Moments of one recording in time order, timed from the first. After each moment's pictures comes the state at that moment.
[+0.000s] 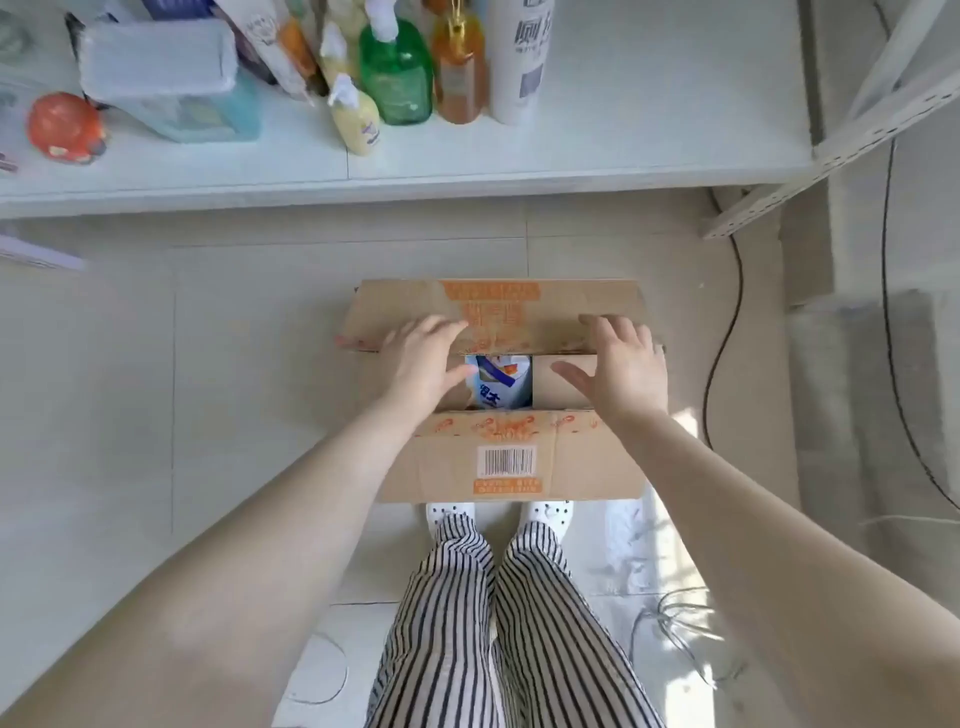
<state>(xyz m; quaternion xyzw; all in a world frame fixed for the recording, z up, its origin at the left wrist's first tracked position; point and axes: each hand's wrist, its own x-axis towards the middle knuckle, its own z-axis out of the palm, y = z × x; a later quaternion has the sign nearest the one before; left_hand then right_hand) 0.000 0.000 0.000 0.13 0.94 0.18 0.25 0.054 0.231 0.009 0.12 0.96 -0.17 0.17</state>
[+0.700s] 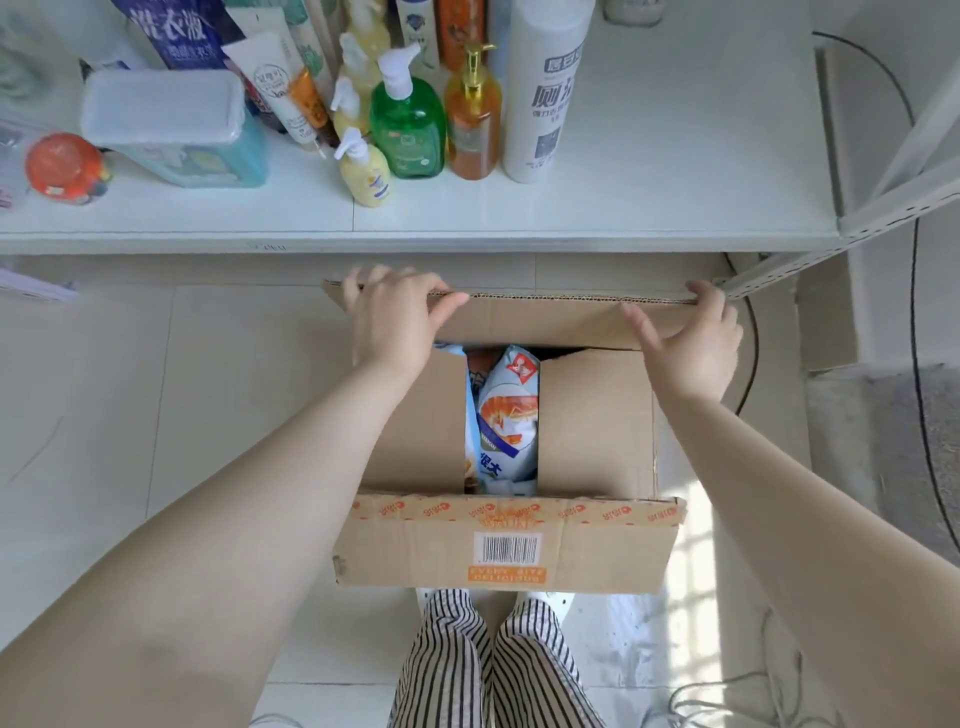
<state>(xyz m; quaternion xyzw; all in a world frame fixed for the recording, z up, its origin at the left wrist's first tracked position) -0.111 0.007 -0.002 0.04 0.99 0.13 0.03 -0.041 0.276 -0.006 0.33 0.90 -0.28 -0.02</state>
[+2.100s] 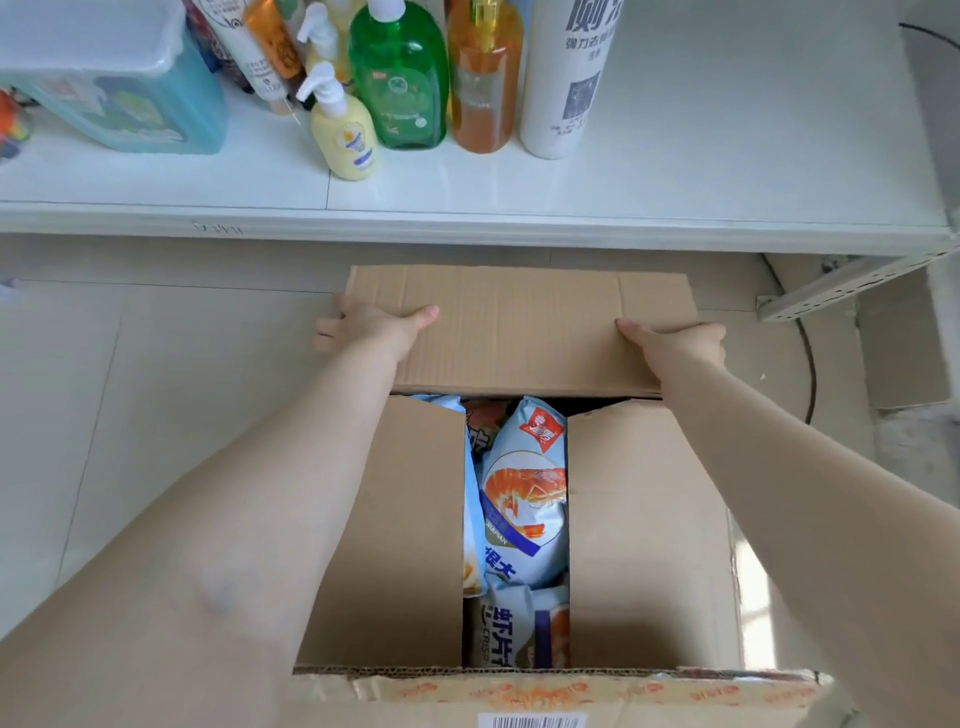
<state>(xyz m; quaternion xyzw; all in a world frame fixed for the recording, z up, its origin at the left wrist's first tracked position) -0.151 -0.003 -0.141 -0.39 0.85 0.27 0.24 -0.106 0.285 -0.152 0.53 0.76 -0.36 0.12</state>
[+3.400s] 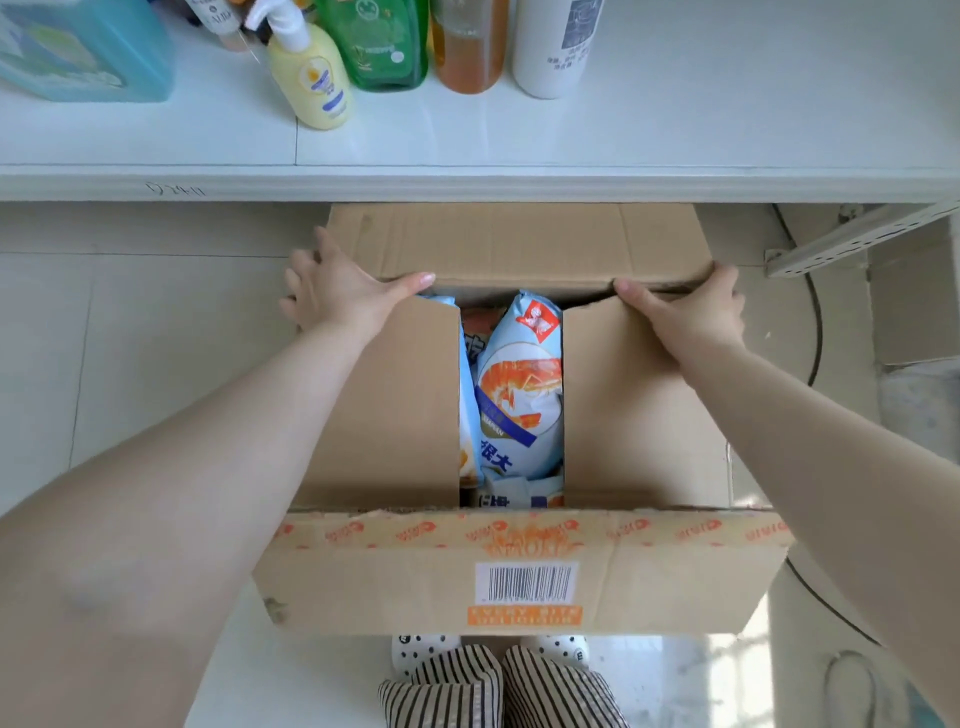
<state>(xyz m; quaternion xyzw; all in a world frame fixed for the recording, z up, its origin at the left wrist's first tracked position) -0.154 -0.016 -0.148 -0.25 0.94 0.19 0.14 -0.092 0.285 -0.134 0.42 0.83 -0.35 0.12</state>
